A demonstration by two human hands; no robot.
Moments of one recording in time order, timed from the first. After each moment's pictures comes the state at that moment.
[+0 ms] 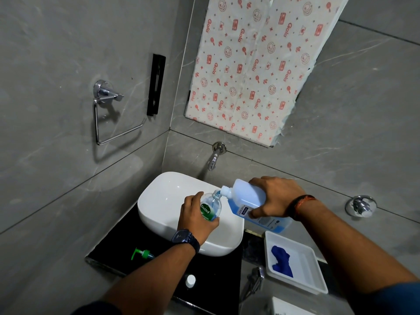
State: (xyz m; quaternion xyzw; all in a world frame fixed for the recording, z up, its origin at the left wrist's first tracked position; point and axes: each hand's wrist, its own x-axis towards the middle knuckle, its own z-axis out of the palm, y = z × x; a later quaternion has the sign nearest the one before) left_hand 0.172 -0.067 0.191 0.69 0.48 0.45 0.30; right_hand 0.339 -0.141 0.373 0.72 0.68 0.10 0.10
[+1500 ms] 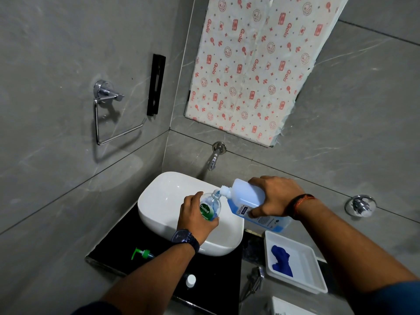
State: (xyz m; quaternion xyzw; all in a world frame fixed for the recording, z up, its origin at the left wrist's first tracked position) left_hand 0.171 -0.067 0.190 0.69 0.48 0.46 0.29; right_hand 0.337 -0.140 0.374 0.72 0.68 0.10 0.10
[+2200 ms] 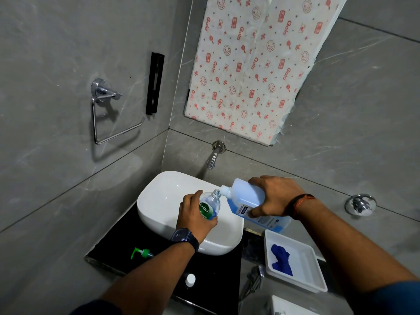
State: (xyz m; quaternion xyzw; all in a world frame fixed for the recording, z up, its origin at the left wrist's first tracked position) left_hand 0.171 -0.066 0.190 0.70 0.48 0.45 0.28; right_hand 0.342 -0.139 0.371 0.72 0.68 0.09 0.10
